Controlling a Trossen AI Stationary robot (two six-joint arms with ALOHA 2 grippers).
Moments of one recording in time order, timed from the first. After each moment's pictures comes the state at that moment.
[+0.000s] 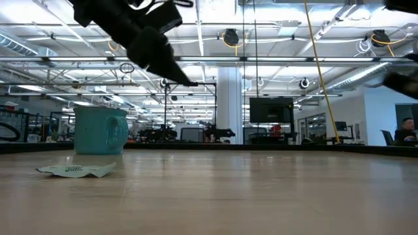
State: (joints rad) left arm -0.08 1.47 0.85 -0.02 -0.28 0.14; right arm 0.73 1.46 0.68 -0.01 0.02 0.84
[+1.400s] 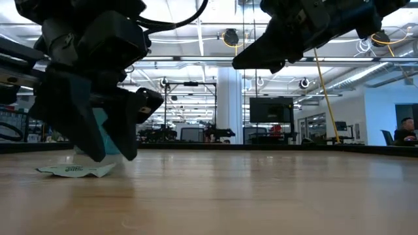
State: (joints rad) left arm -0.34 1.72 0.75 0.10 0.18 0.12; right arm 0.23 1.46 0.68 0.37 0.23 0.08
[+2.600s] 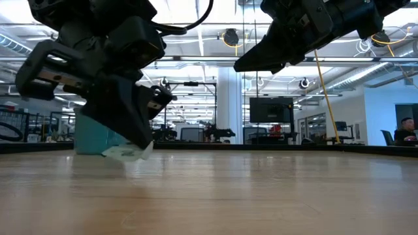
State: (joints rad) left arm -0.26 1.70 0.75 0.13 0.17 0.12; right arm 0.23 1.46 0.68 0.34 0.23 0.06
